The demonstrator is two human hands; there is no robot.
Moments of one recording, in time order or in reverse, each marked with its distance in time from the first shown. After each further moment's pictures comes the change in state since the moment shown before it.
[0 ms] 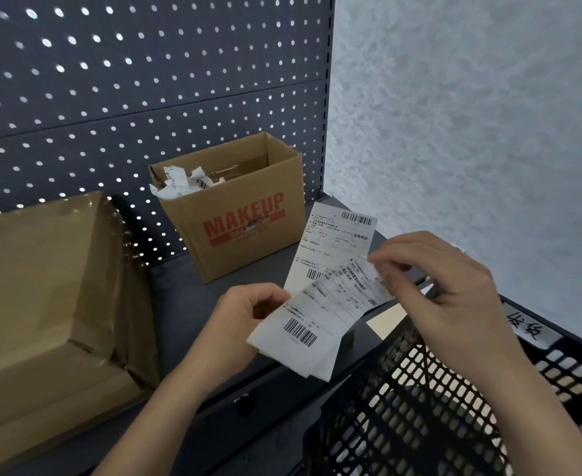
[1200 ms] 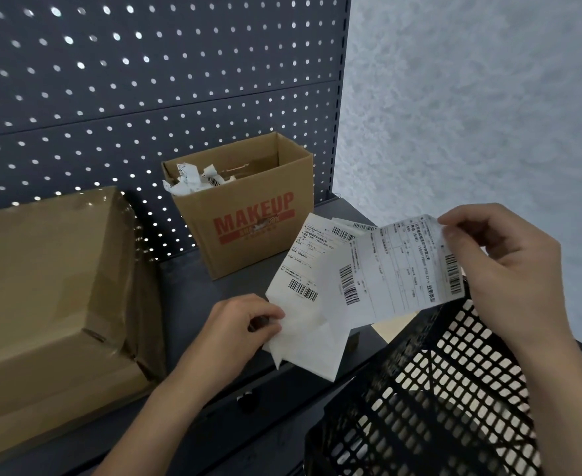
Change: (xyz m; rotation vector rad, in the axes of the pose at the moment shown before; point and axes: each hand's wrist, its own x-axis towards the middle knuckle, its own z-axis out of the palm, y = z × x) left_hand -0.001 -0.040 -0.009 0.439 0.118 0.123; right_hand 0.016 0.034 -0.027 0.075 0.216 0.248
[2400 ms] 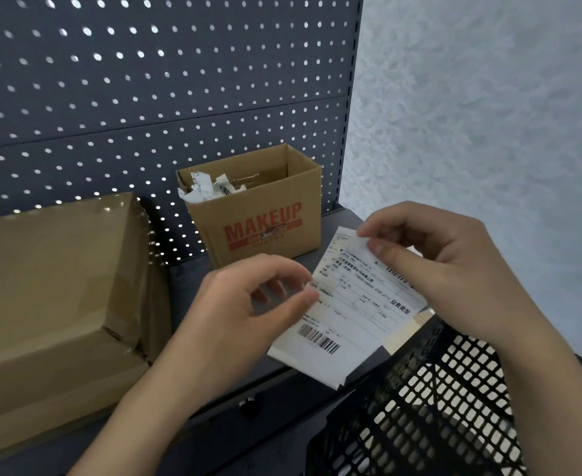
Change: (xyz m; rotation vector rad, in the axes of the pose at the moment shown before) left_hand -0.023 0.093 -0.057 -0.232 0.148 0.134; right_hand 0.013 -0.060 0.025 0.096 -0.490 -0.068
